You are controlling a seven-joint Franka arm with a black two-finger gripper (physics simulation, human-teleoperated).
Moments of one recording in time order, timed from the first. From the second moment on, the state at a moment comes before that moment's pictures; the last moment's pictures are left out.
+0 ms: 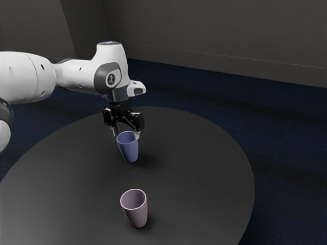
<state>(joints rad) -0.18 0.37 0.20 -1.69 -0.13 1.95 -0.03</state>
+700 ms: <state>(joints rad) -0.18 0.37 0.18 -1.71 -0.13 1.98 -0.05</state>
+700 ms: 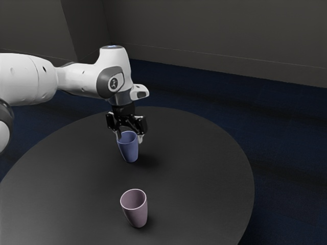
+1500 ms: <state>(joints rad) -0.17 0.48 0.18 -1.59 -0.13 1.99 -0.05</state>
